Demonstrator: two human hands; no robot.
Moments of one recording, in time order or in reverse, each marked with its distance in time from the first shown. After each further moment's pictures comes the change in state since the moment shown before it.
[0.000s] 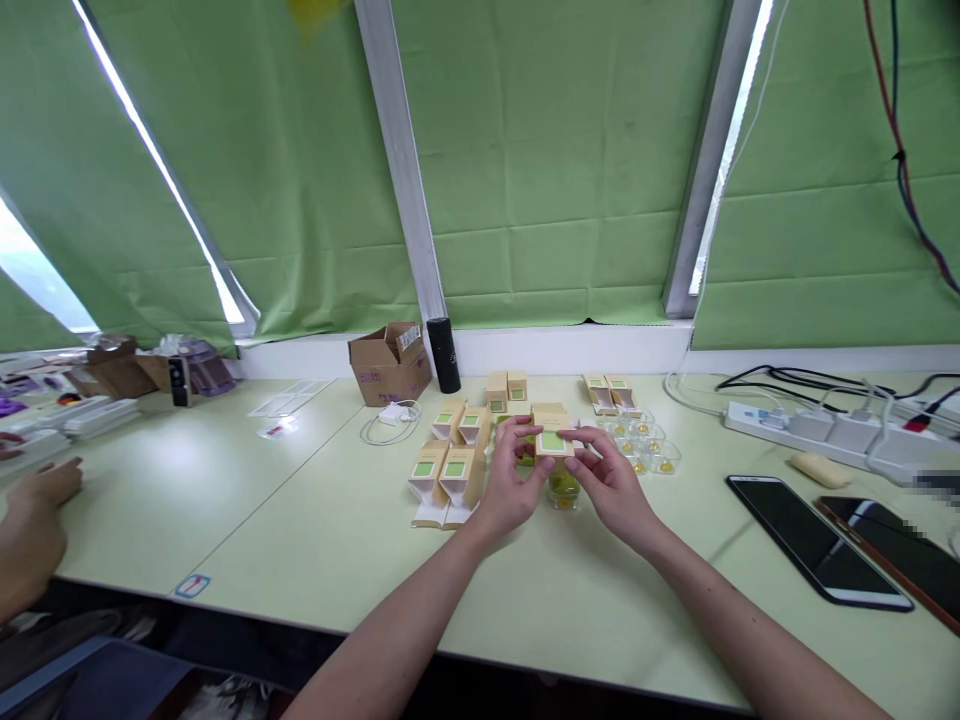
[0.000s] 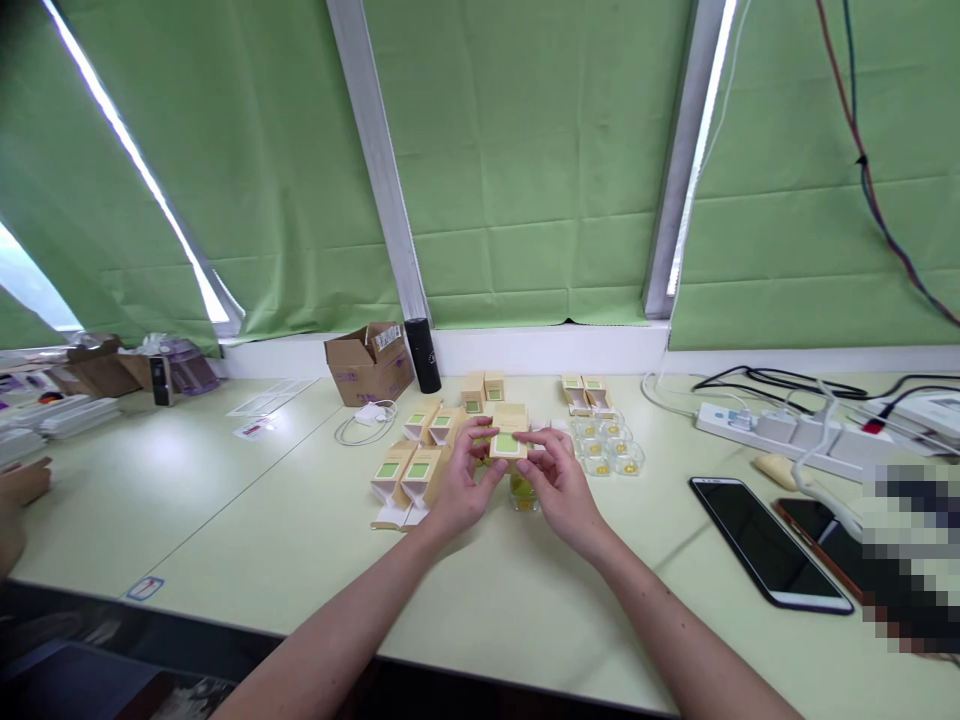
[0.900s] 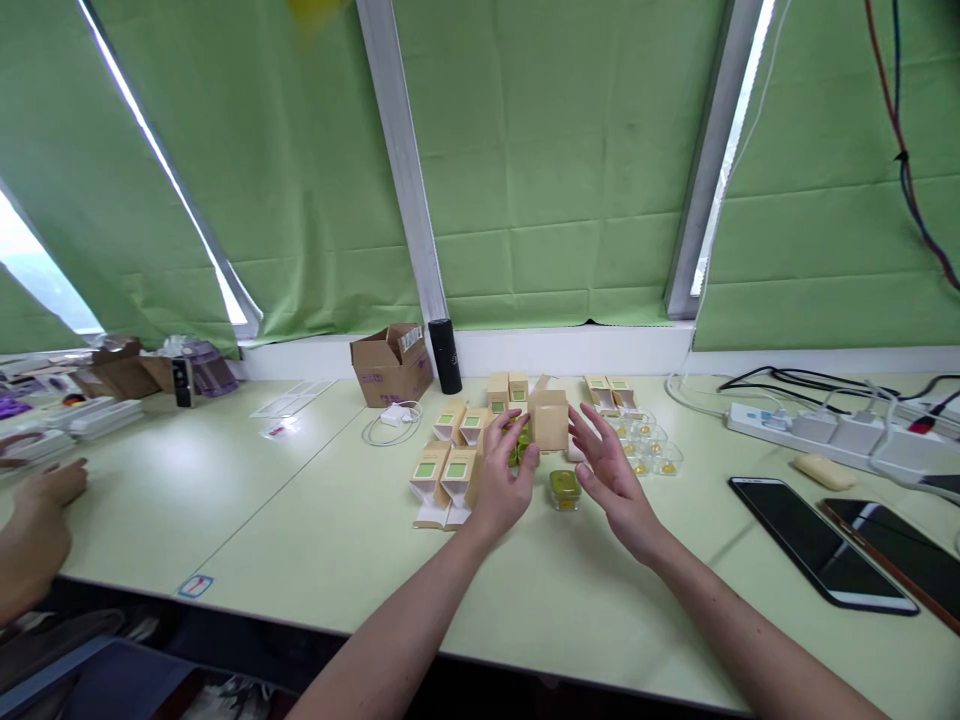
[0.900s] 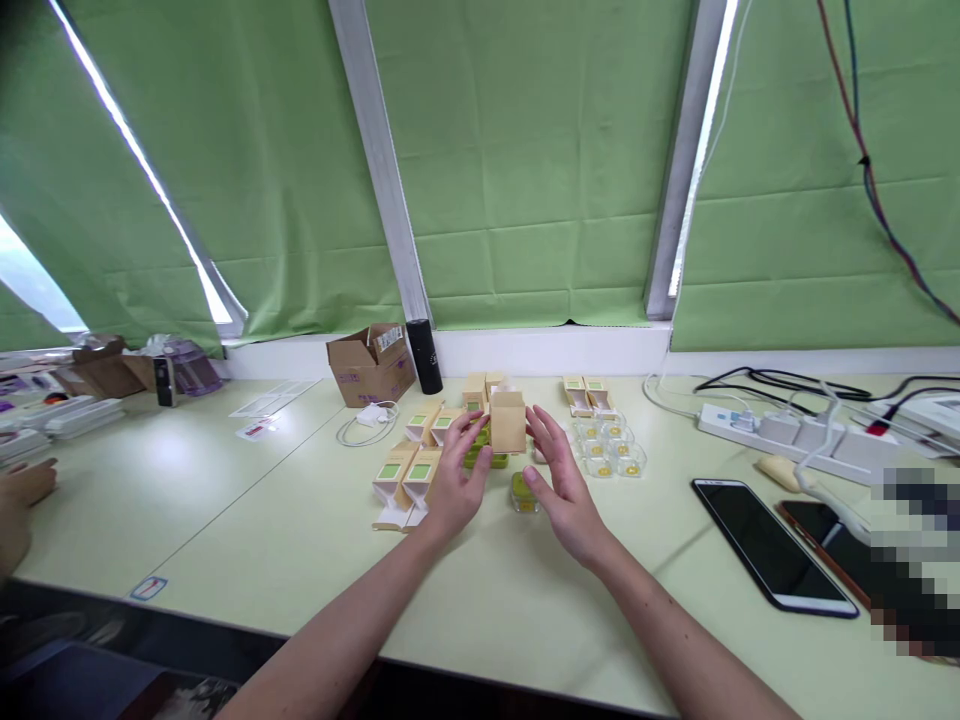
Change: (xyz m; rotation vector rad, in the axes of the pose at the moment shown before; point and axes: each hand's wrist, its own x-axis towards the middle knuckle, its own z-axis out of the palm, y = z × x) left_hand 0.004 0.016 -0.008 0.234 0.126 0.024; right_hand -0.009 -0.015 -0.001 0.055 -0.119 -0.049
